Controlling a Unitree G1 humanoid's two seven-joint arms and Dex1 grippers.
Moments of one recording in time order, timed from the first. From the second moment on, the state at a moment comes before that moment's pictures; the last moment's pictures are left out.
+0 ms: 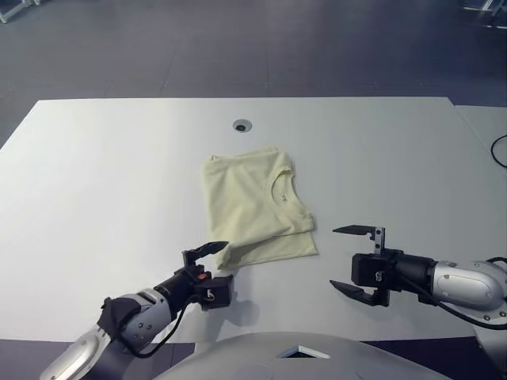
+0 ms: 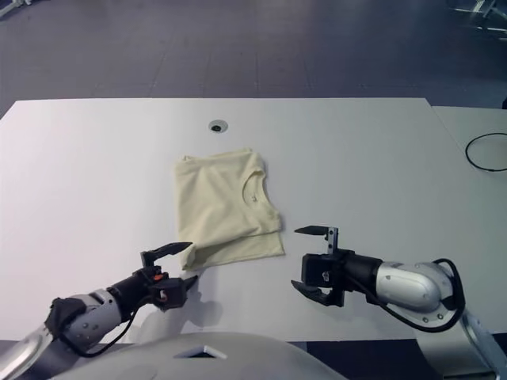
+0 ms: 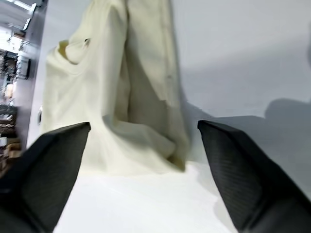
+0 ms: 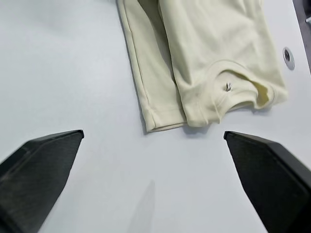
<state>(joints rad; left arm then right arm) 0.45 0.85 -0.43 -0.69 0.57 0.18 -0.42 0.40 -0.92 -0.02 -0.81 -0.11 0.26 0.98</state>
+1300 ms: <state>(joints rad) 0.27 0.73 -0.43 -0.51 0.68 0.13 -0.62 0.03 -0.68 0.40 -0.26 -0.57 -0.11 0.62</state>
